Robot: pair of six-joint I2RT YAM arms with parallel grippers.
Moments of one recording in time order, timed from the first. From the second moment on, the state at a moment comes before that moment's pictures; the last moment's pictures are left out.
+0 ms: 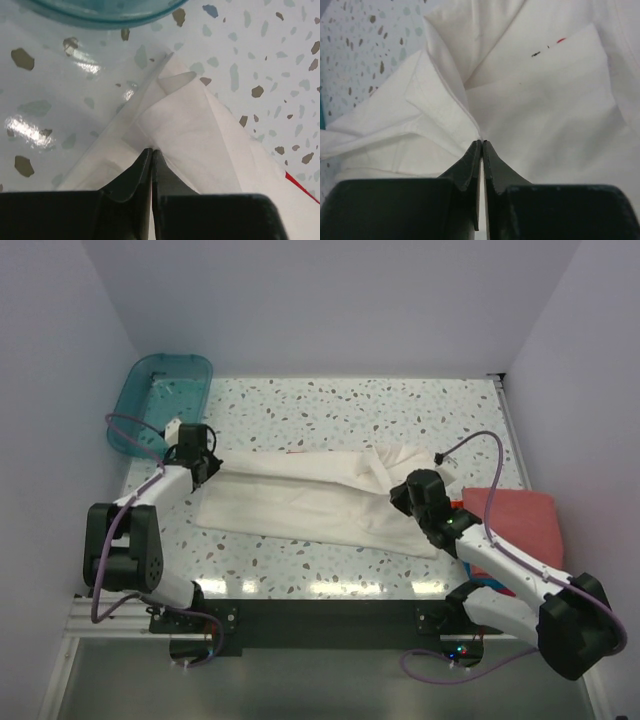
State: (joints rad) left arm -0.04 1.53 0.87 -0.17 -0.27 -0.74; right arm 0.54 1.05 0.55 -0.10 0.38 0.99
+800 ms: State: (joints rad) left arm -0.04 1.42 0.80 -0.19 -0.21 -0.80; right arm 0.54 1.78 1.34 -0.42 0.36 0.33
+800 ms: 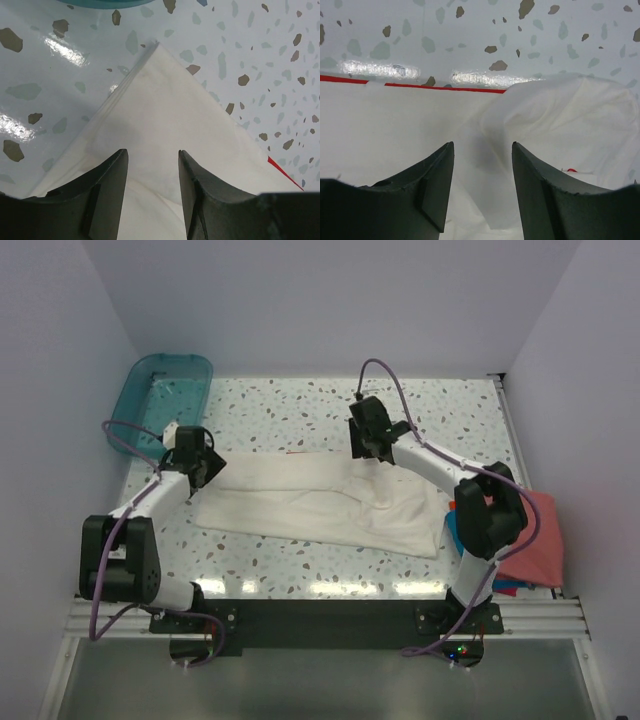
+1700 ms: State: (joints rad) left arm -0.04 1.66 0.89 -0.19 -0.18 -0.80; right arm 0.59 1.99 1.47 -0.57 0.43 0.17
